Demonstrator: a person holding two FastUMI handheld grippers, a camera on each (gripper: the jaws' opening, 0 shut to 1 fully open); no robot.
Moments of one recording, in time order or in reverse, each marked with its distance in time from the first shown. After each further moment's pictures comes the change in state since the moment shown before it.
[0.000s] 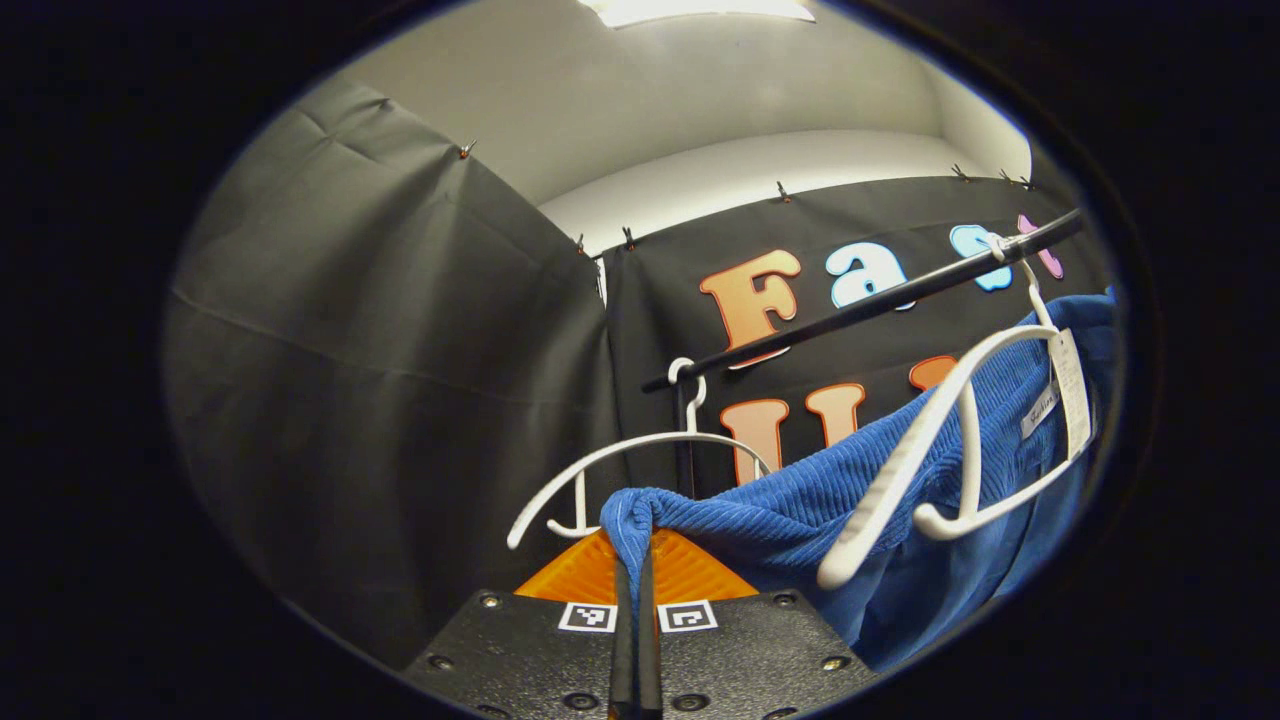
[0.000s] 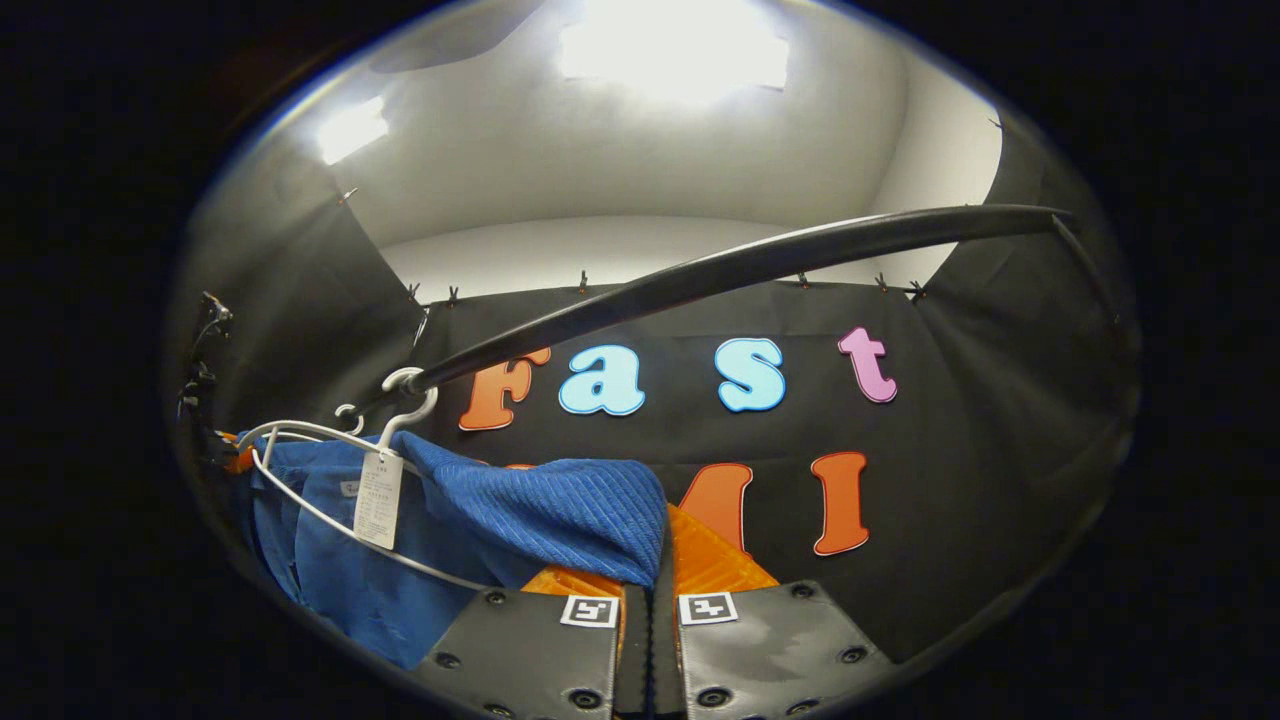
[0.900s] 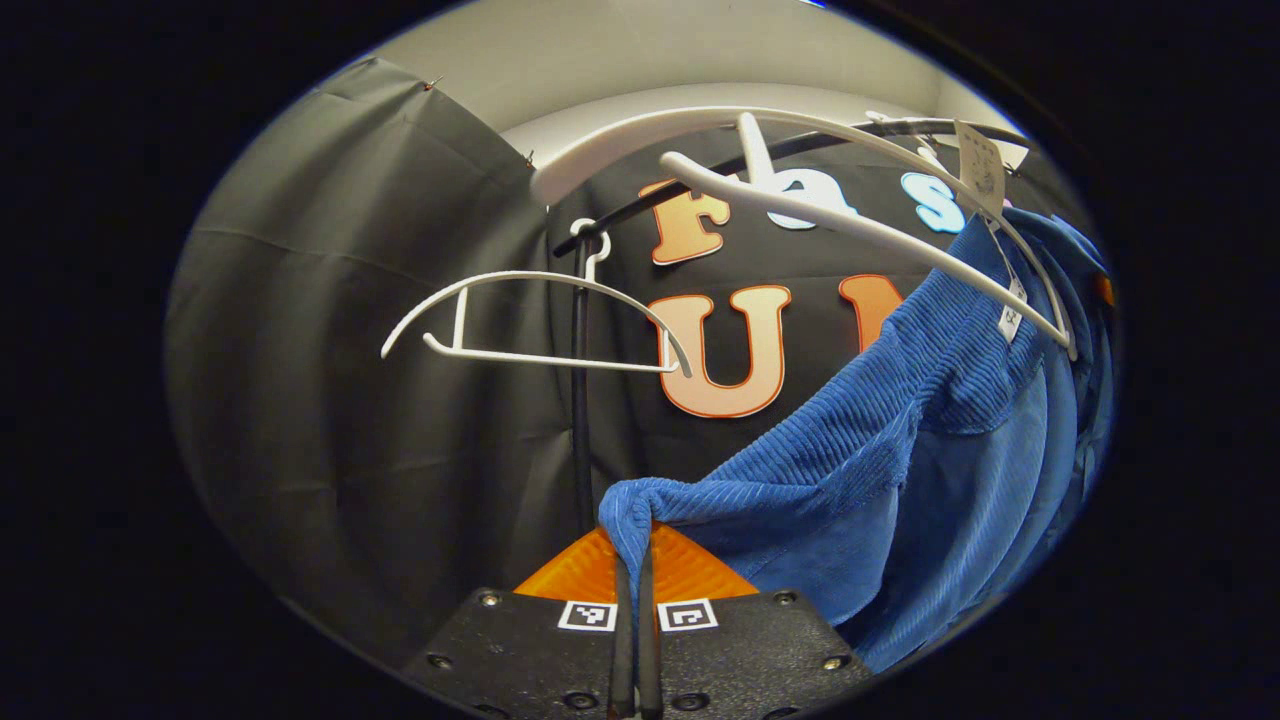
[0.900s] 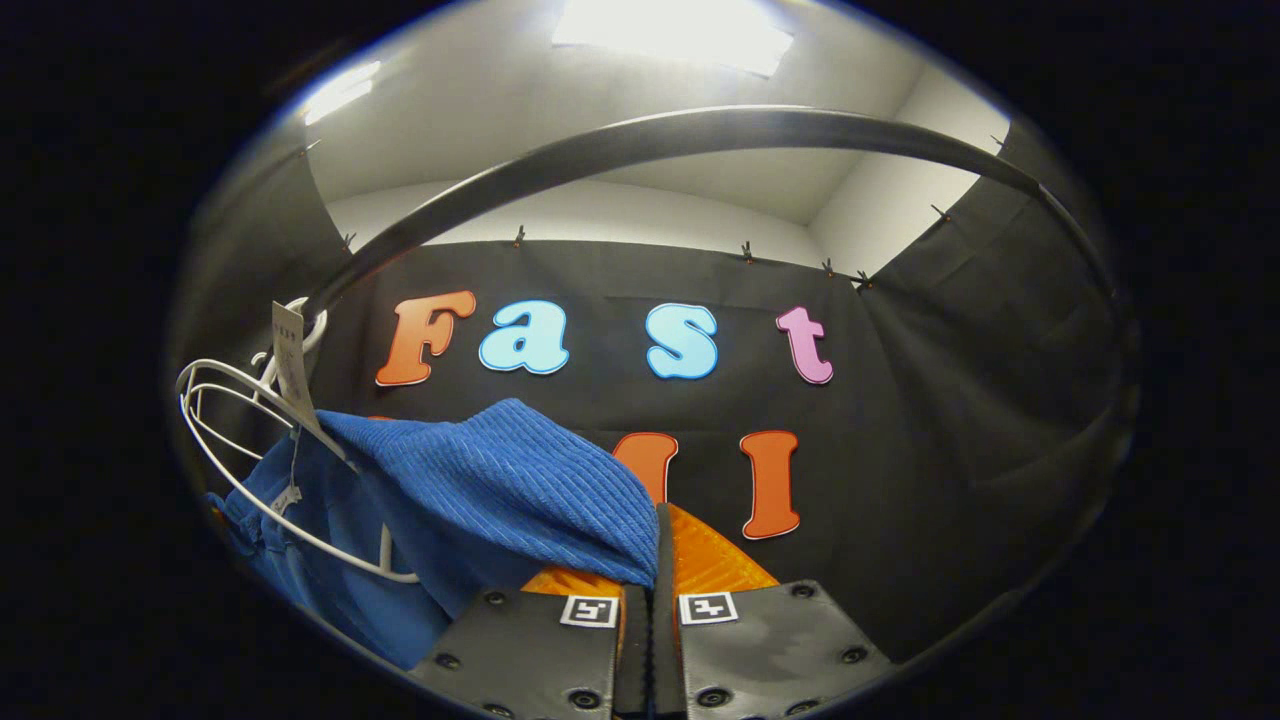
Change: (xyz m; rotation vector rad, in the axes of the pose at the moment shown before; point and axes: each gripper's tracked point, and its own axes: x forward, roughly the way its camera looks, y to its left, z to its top) left arm -0.046 -0.091 -0.101 -0.024 0.206 -0.148; right arm 0.029 -0.062 -0.042 -0.070 0.096 -0.210
